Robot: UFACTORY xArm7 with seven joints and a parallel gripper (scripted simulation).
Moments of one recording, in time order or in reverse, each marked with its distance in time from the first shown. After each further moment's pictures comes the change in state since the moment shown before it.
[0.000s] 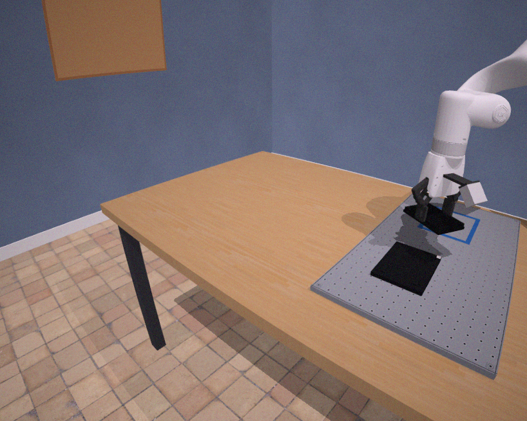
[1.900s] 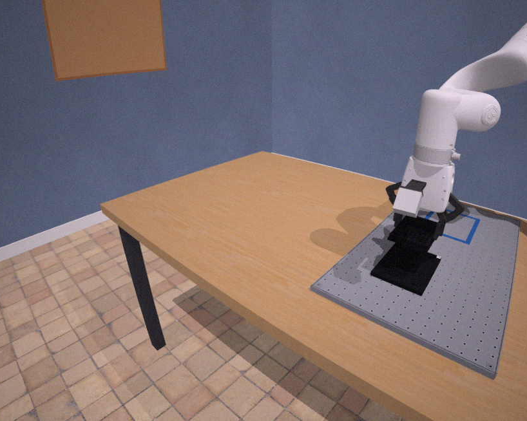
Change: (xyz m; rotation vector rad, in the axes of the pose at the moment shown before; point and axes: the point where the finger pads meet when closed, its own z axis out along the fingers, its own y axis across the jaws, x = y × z) arm 0.047 0.096 -0.003 0.000 -0.007 1.003
